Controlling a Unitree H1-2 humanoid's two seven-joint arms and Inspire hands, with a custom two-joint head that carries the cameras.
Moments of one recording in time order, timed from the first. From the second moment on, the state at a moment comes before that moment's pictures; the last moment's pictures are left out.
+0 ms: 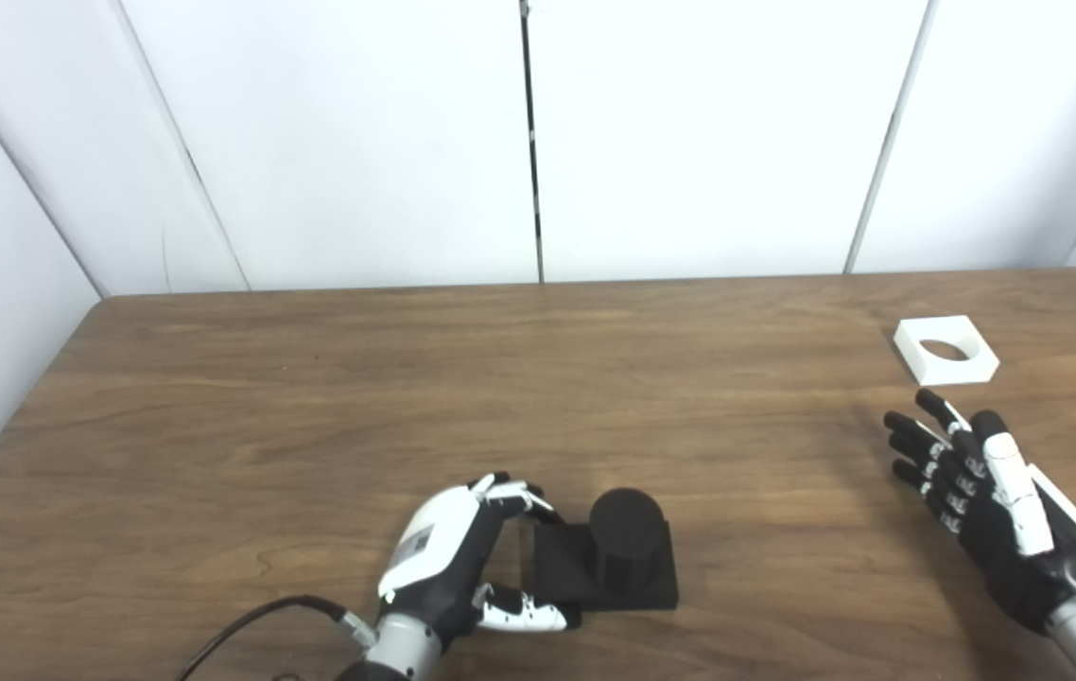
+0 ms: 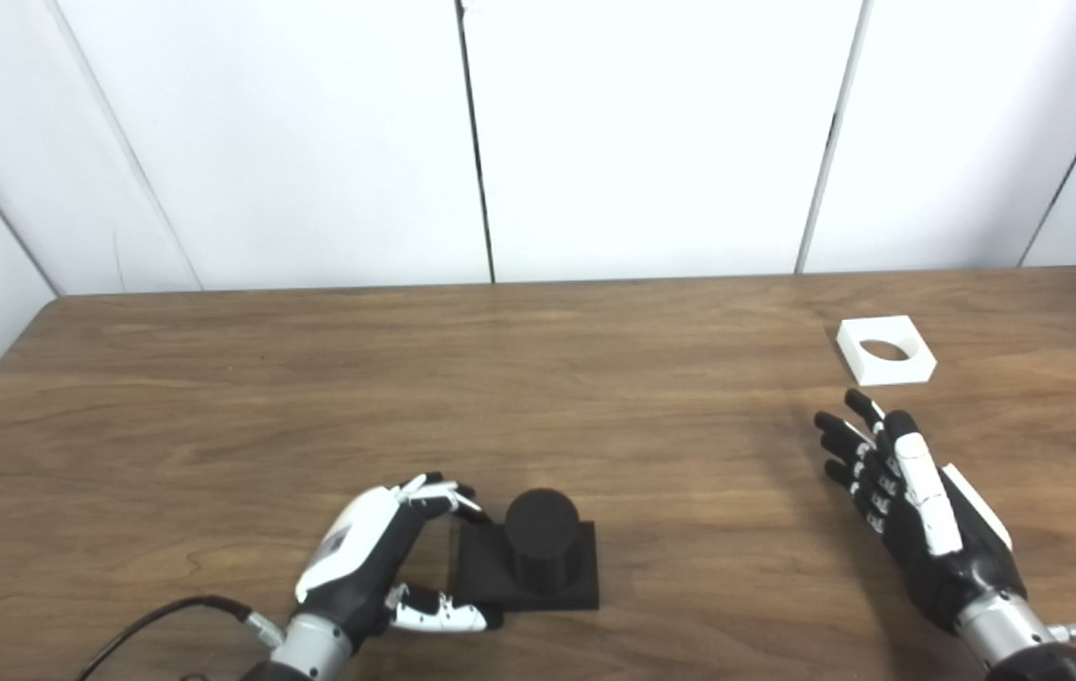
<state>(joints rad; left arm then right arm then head) 0.05 0.06 -0.30 -0.39 0.82 0.30 -0.29 0.05 -0.36 -0.21 -0.31 0.34 0.39 0.19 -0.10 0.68</state>
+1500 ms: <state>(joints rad) -0.02 0.09 -0.38 -0.38 0.90 0.44 -0.37 0.04 -0.37 -0.23 -0.35 0.37 0.42 0.19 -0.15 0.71</state>
